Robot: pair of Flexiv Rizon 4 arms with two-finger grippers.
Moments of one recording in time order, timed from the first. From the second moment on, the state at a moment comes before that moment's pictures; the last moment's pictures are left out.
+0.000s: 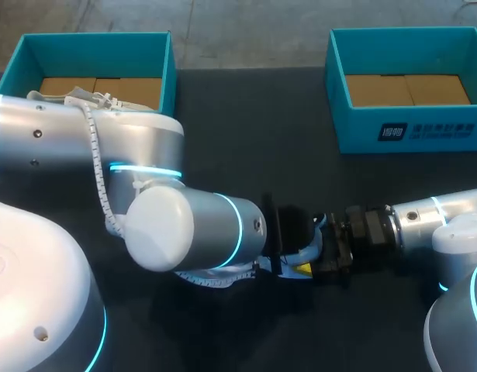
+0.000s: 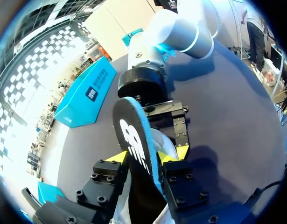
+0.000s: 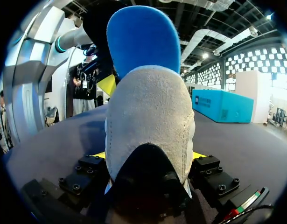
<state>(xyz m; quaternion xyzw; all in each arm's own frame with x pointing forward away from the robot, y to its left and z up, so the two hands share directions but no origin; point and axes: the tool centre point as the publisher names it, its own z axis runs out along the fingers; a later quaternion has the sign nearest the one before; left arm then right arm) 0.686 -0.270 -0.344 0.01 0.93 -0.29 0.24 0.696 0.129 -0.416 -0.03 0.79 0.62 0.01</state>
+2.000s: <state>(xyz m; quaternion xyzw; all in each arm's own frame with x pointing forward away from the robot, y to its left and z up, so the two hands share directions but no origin) 0.663 -0.280 -0.243 -0.01 0.91 -0.41 0.11 0.696 0.129 -0.416 -0.03 0.79 0.62 0.01</state>
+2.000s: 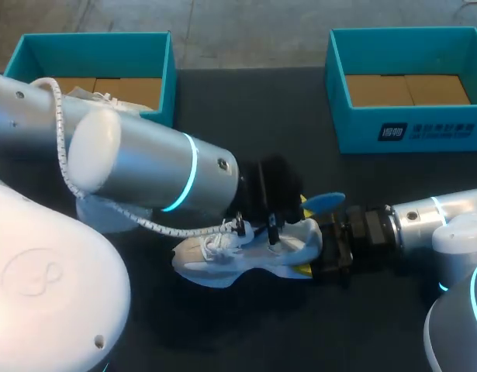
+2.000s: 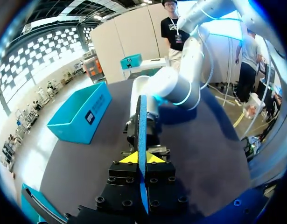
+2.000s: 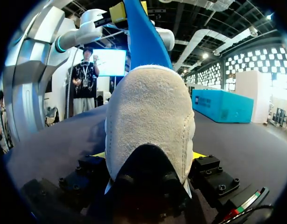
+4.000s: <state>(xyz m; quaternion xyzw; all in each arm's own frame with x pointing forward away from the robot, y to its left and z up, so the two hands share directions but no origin) 0.649 -0.265 -0.094 0.13 0.86 -0.46 -0.16 0.696 0.129 -0.416 -0.03 0.79 0.62 0.01</state>
